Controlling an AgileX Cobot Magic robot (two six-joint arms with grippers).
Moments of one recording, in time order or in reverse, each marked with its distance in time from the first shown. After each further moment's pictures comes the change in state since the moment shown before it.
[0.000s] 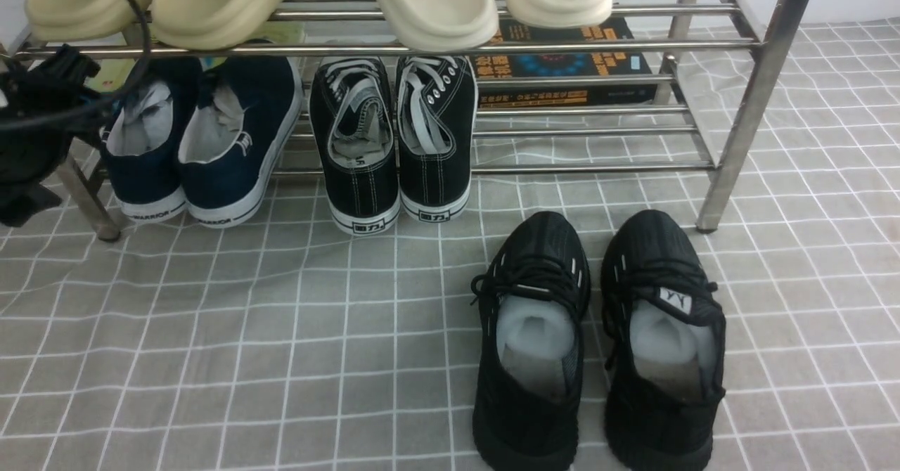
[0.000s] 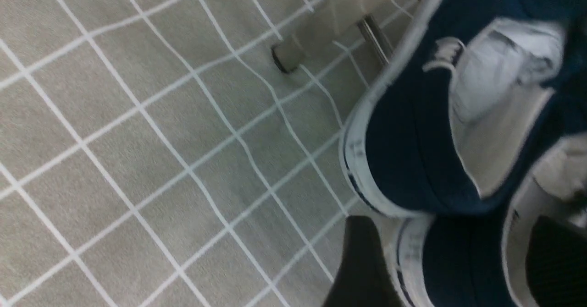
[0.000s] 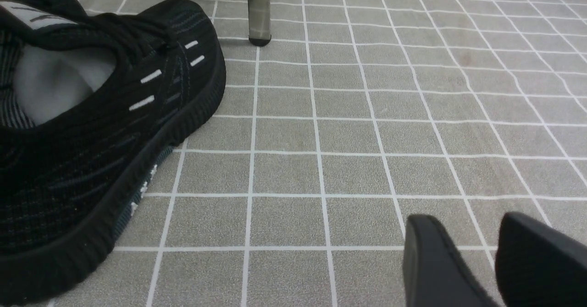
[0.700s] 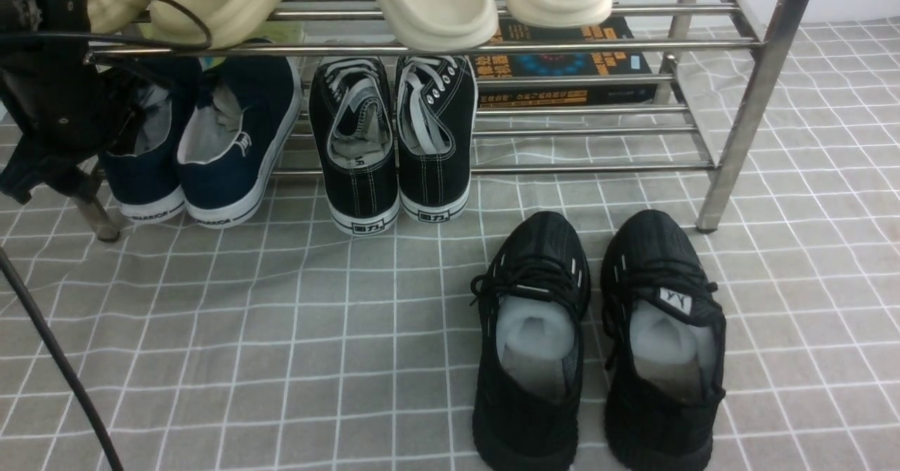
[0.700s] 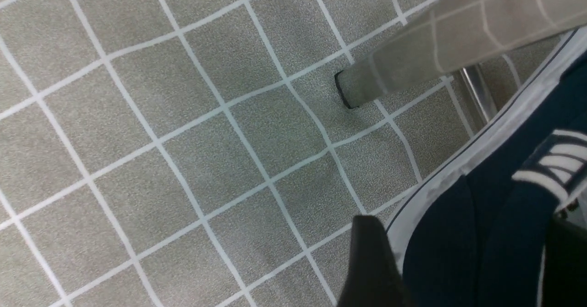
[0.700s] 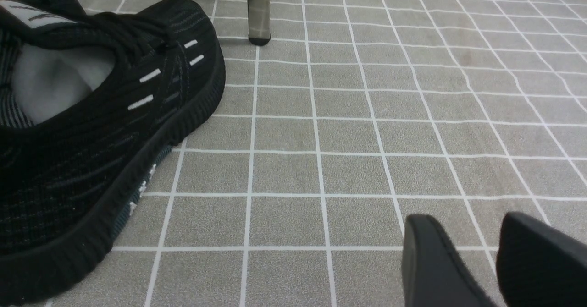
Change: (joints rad) right arm 0.000 0.000 0.000 0.000 0.000 -0.002; left arm 0.000 0.426 -0.397 0.033 0.269 -0.019
